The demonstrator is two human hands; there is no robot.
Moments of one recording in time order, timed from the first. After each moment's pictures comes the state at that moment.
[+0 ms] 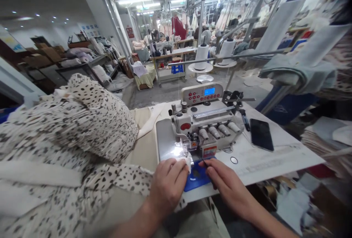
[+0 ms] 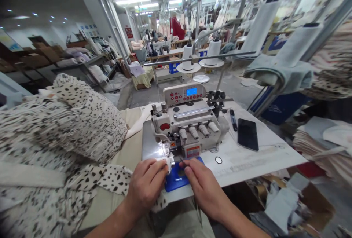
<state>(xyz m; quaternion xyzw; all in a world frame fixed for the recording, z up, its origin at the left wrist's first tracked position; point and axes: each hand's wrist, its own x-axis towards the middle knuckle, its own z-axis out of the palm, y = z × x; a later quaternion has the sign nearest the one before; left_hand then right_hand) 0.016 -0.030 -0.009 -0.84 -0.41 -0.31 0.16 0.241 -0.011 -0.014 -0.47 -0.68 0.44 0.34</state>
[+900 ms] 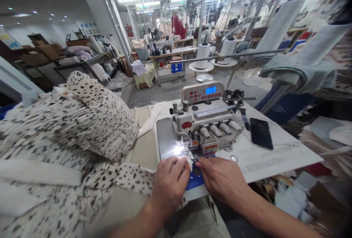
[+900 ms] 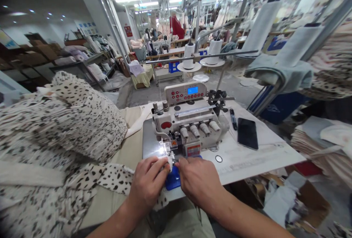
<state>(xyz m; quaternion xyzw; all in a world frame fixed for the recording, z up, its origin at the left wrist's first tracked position) 0.020 -0.034 -0.014 -0.83 -0.44 -0.29 0.17 0.216 0.000 0.009 -0.50 -0.86 -0.02 0.12</state>
